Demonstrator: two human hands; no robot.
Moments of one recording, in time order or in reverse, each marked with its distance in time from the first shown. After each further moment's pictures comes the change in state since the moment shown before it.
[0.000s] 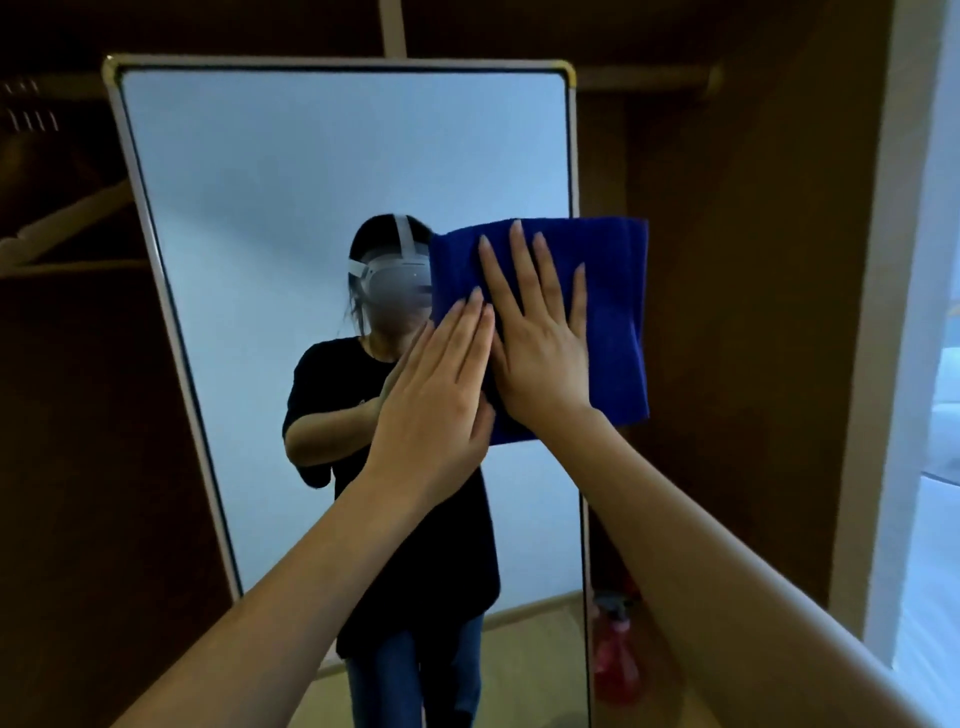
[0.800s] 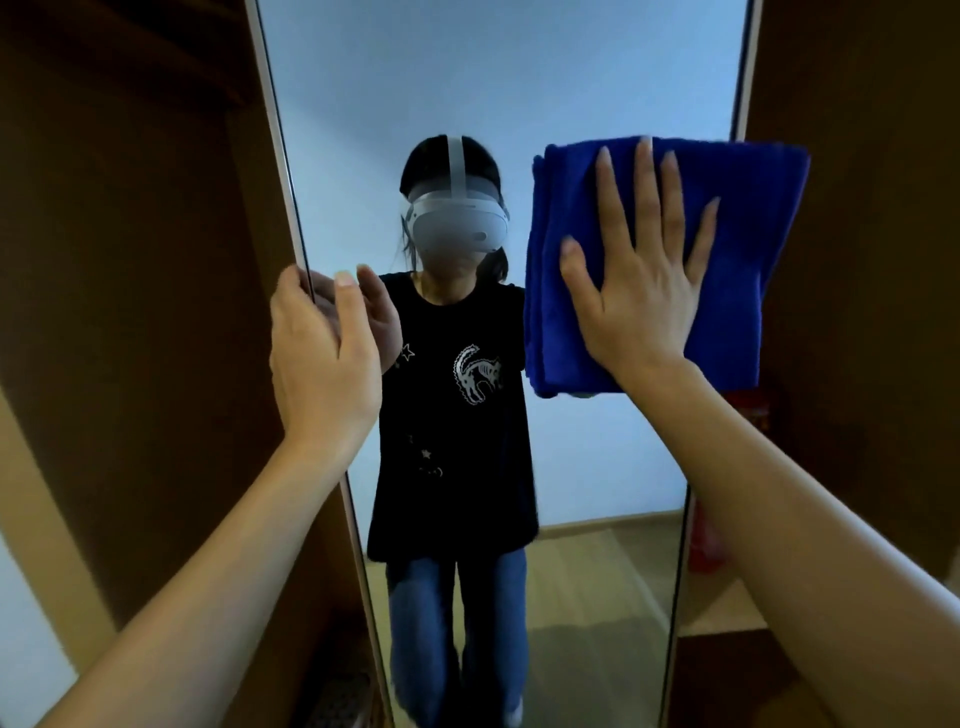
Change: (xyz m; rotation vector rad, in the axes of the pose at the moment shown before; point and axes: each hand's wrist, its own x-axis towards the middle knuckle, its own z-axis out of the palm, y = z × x) left_hand -0.184 -0.081 0.009 -0.349 0.381 -0.727; right_hand -0.132 -0.044 0.058 0.037 0.083 0.138
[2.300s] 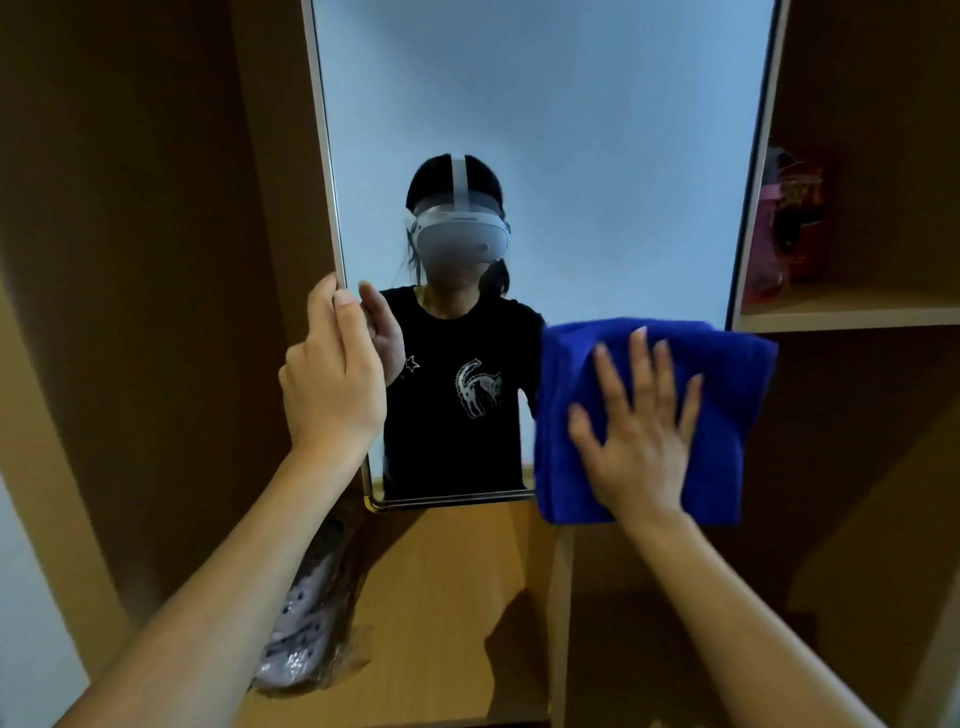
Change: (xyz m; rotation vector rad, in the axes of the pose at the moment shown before) left_hand -0.337 -0.238 0.030 0.036 -0.037 0.016; right_hand -0.508 0.063 0.149 -0.007 -0.076 -0.034
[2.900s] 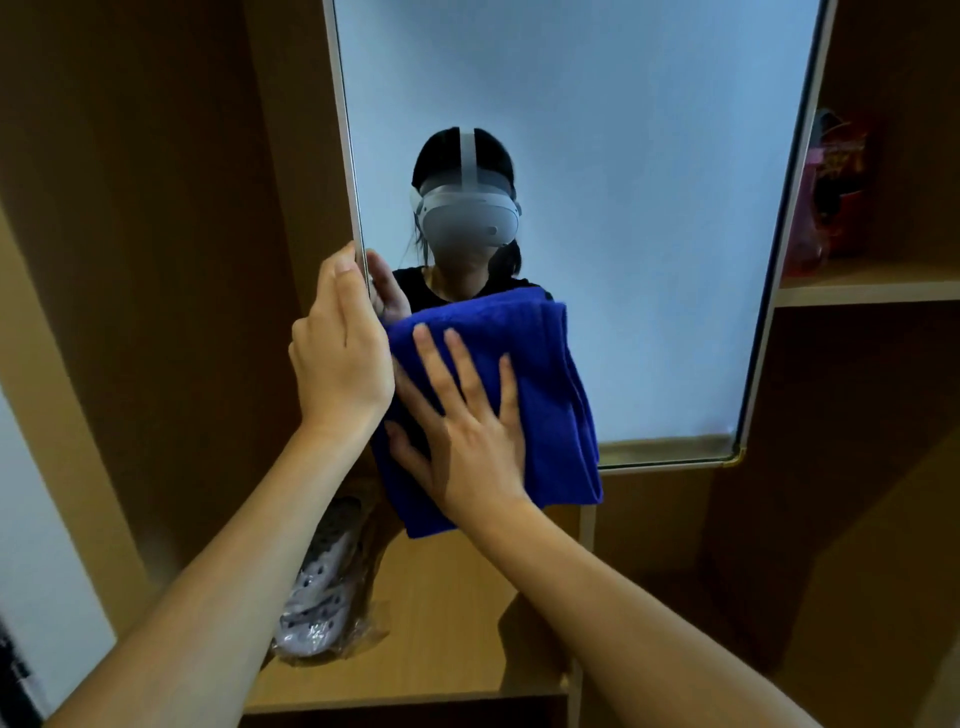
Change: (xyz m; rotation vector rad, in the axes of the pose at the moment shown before) left_hand -0.002 0.000 -0.008 -0.055 -0.013 -0.066; right_hand -0.011 -0.155 0.016 0.029 -0.140 -0.315
